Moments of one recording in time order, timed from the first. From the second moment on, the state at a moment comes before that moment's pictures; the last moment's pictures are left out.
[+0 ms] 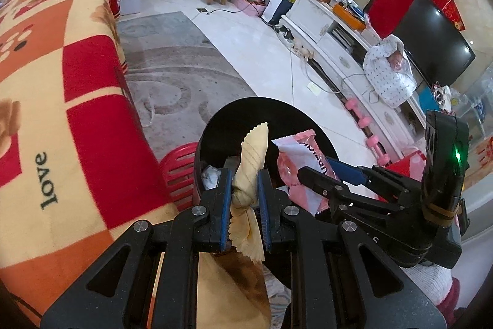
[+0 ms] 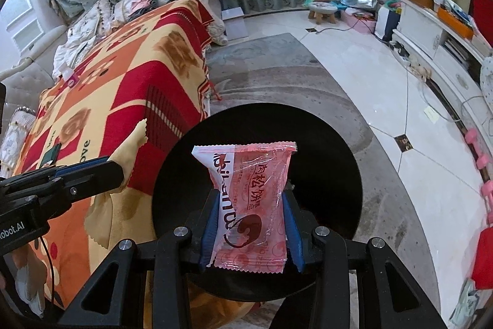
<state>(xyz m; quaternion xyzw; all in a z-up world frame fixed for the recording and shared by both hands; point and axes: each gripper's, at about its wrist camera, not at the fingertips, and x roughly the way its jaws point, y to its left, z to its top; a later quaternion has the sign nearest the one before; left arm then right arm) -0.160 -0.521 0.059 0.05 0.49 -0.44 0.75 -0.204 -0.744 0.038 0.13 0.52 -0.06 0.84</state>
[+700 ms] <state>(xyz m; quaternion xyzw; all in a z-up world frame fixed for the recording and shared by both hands) -0.155 -0.527 0.054 0.03 0.50 -0.44 0.74 -0.205 -0.760 0.035 0.15 0.52 -0.08 0.84</state>
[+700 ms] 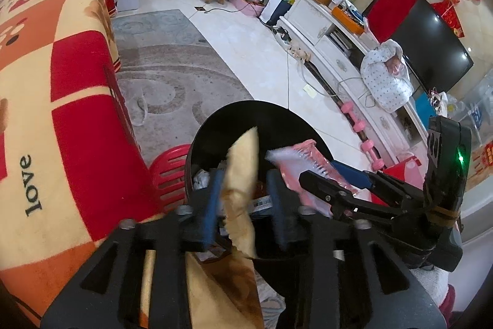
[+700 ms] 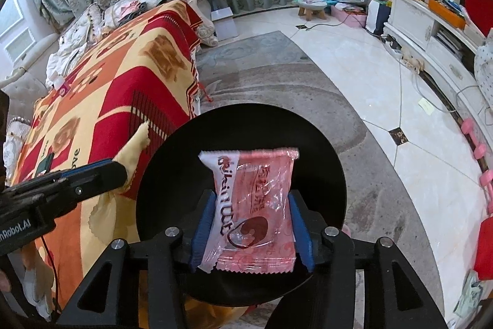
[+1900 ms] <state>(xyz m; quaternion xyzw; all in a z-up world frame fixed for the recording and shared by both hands) -0.099 -0.326 0.055 0.01 0.49 -0.25 0.83 -0.148 -0.605 0.042 0.09 0.54 0.07 0.84</state>
